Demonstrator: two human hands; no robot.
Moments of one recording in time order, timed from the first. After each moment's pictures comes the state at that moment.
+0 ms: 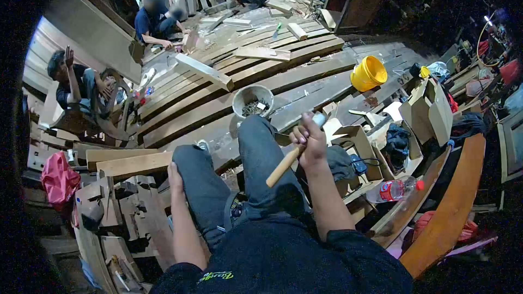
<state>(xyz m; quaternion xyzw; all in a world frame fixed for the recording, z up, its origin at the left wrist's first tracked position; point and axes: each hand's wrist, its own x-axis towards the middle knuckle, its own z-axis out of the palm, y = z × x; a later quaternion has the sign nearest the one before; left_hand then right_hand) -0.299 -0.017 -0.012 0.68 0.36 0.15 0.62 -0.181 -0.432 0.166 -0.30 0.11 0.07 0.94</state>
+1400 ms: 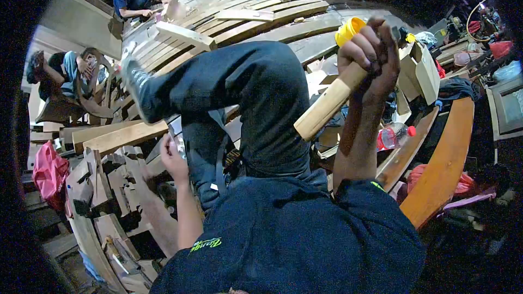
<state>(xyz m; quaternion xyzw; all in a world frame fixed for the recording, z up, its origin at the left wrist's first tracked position) -0.373 -0.120 0.057 0.76 0.21 0.31 0.54 -0.220 -0.496 0.305 -0.07 -0.24 0.07 0.97</state>
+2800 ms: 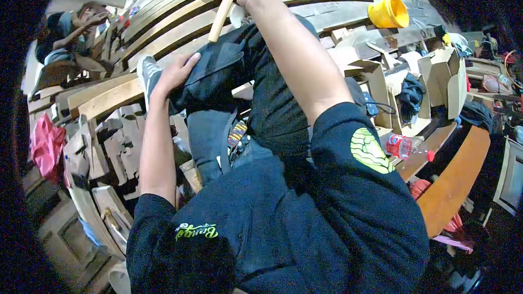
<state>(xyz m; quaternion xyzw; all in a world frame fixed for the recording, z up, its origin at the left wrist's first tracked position) -0.196 -0.065 0.077 0.95 0.05 -0.15 0.29 0.014 -0.255 0.138 -0.27 -0.01 0.33 0.91</state>
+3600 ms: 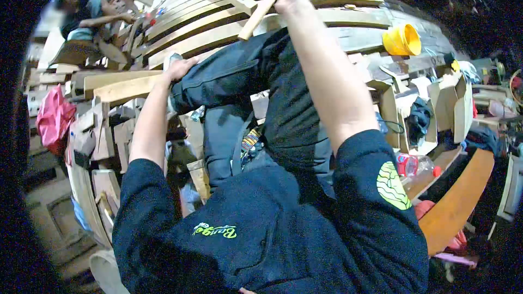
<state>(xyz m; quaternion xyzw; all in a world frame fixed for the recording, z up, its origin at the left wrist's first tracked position) -0.191 0.040 0.038 0.96 0.07 -0.24 0.12 0.012 -0.273 0.160 -0.24 -0.01 0.32 0.92</state>
